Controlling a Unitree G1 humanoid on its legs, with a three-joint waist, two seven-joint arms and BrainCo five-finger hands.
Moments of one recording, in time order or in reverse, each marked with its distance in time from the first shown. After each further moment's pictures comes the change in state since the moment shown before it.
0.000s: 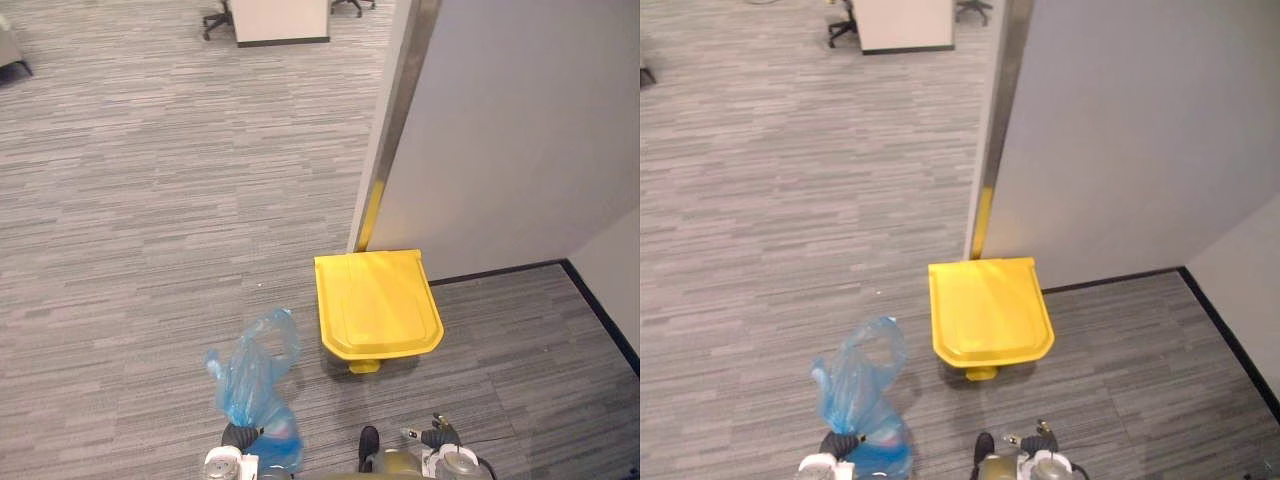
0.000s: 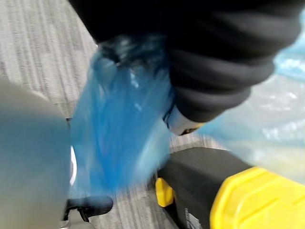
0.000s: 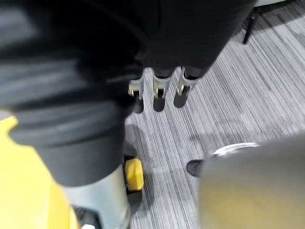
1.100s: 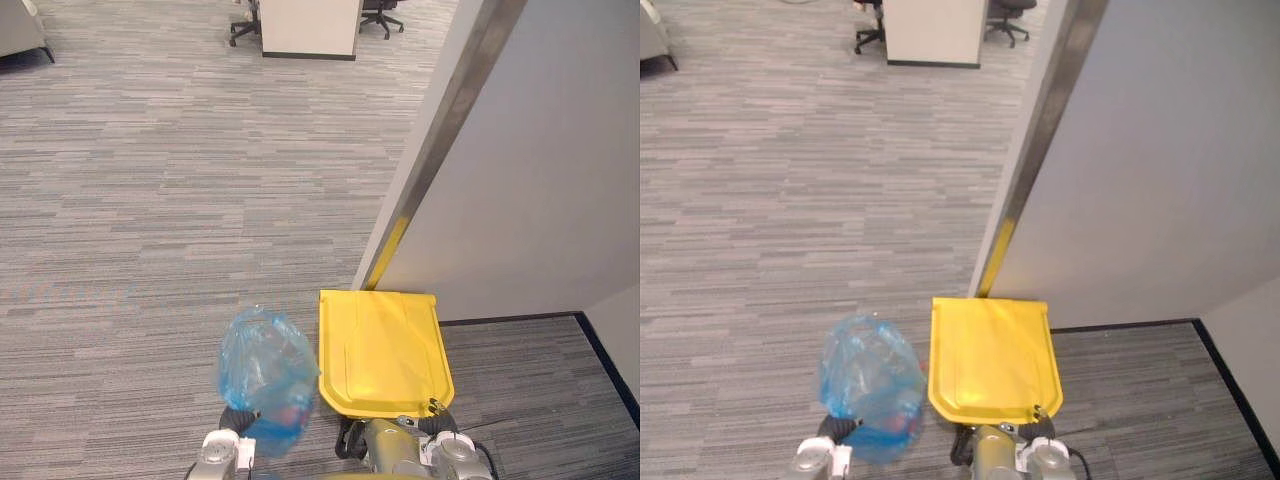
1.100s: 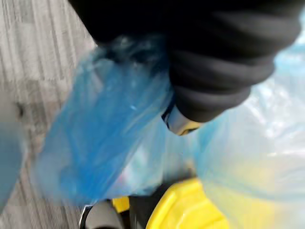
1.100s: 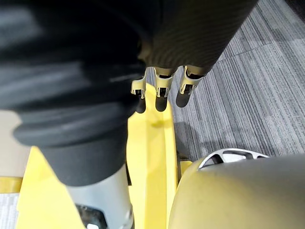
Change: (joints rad) left arm -0.037 -0.008 0.008 0.008 0.021 0.000 -0.011; right arm -0.015 0.006 -0.009 -0.026 -0.040 0.021 0.010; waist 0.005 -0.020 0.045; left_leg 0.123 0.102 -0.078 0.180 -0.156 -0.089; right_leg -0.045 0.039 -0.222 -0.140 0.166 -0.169
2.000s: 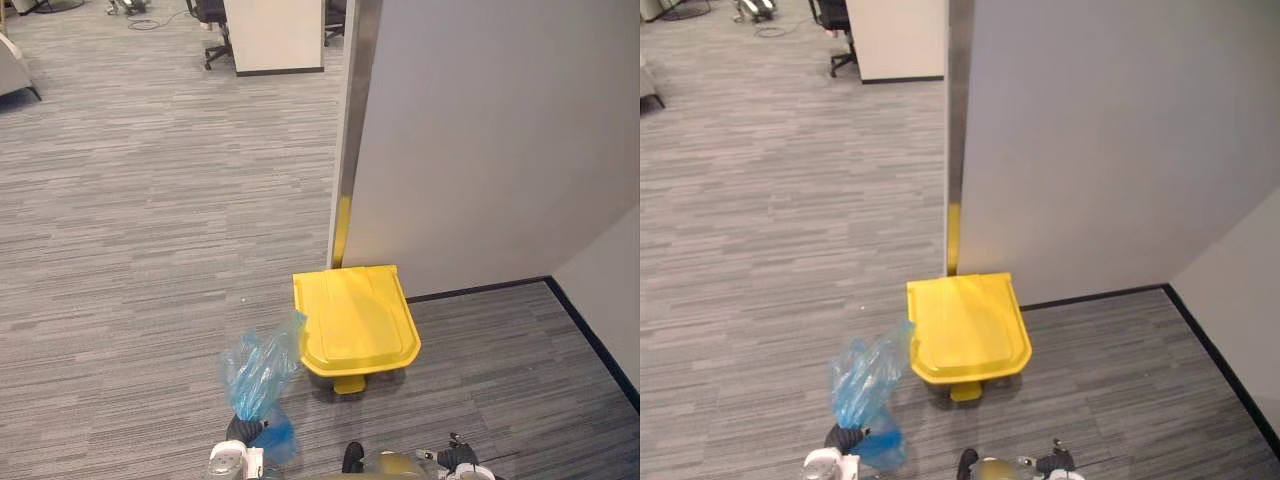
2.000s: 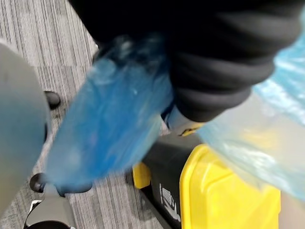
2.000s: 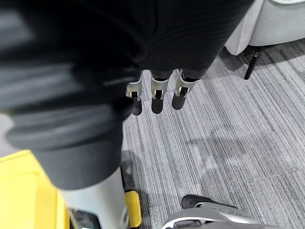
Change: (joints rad) left arm 0.017 -0.027 0.039 -0.010 -0.040 0.006 0.003; right arm 0.075 -0.053 0.003 0.043 0.002 -0.008 -0.010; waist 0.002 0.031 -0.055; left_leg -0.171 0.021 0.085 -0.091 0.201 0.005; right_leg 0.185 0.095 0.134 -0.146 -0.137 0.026
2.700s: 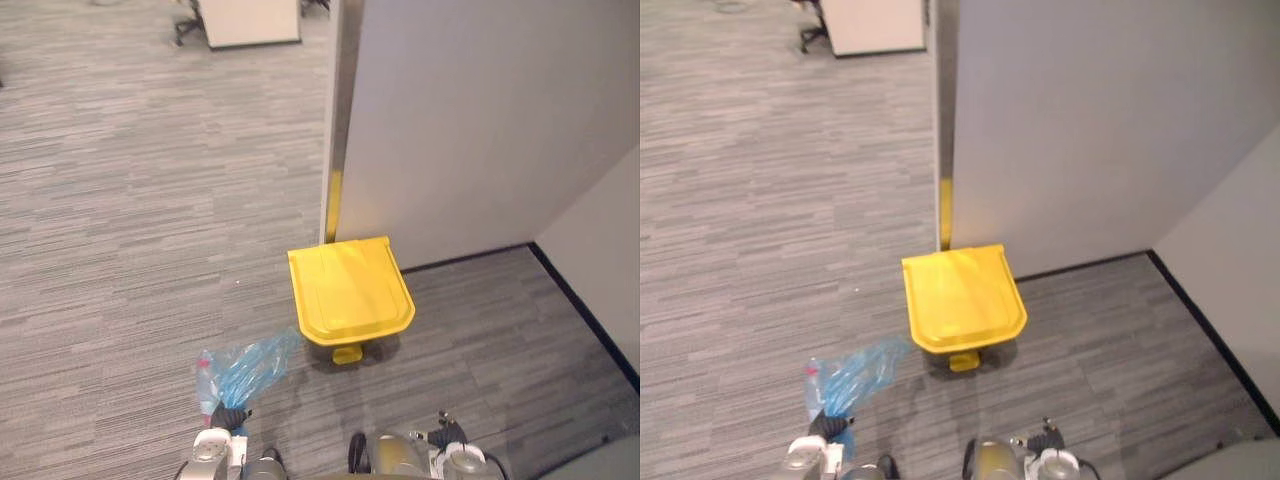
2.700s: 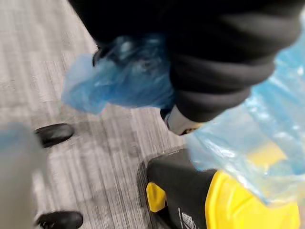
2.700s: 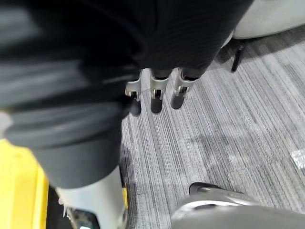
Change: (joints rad) left arm 0.000 0.037 -0.007 -0.004 -0.003 -0.006 0.023; right arm -0.044 -0.019 0.044 0.016 0.001 0.000 -0.003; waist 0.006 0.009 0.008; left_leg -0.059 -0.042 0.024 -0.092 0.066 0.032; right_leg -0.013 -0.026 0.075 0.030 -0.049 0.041
